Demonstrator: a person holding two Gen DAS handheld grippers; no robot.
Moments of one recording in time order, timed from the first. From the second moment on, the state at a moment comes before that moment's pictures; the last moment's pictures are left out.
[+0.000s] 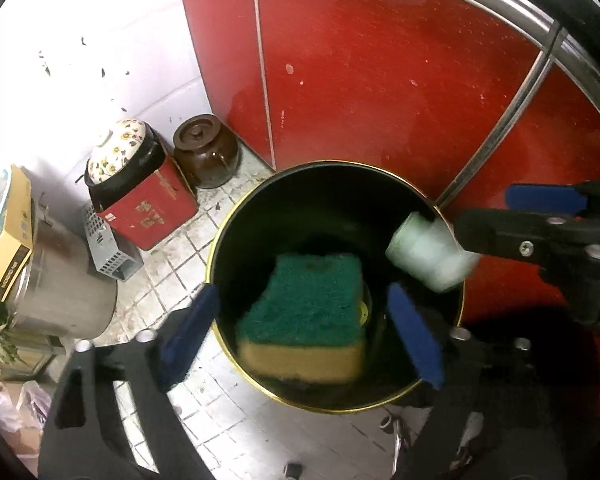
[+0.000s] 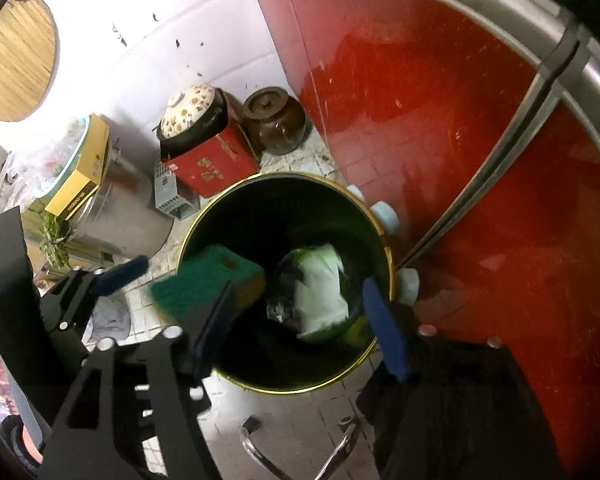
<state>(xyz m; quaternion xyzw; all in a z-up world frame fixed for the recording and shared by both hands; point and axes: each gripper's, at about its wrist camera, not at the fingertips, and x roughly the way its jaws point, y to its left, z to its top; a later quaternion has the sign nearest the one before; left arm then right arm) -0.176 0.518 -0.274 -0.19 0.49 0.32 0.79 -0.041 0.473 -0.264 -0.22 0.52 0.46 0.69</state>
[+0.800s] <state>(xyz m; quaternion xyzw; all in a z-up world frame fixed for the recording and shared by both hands) -0.112 0.357 -0.048 -0.07 0.38 0.26 0.89 -0.041 0.214 -0.033 -0.11 0.35 0.37 0.85</state>
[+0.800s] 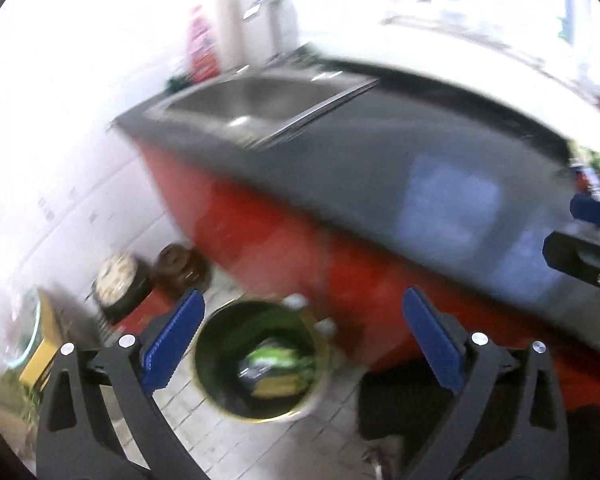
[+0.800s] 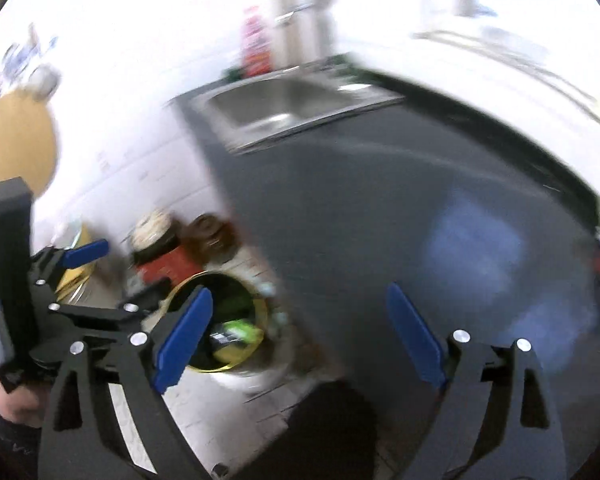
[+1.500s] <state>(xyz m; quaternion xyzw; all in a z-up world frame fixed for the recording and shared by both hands) 0.069 0.016 -0.027 0.05 0.40 -0.02 0.91 -0.014 -0.173 -0.029 0.02 0.35 0.05 0.94</state>
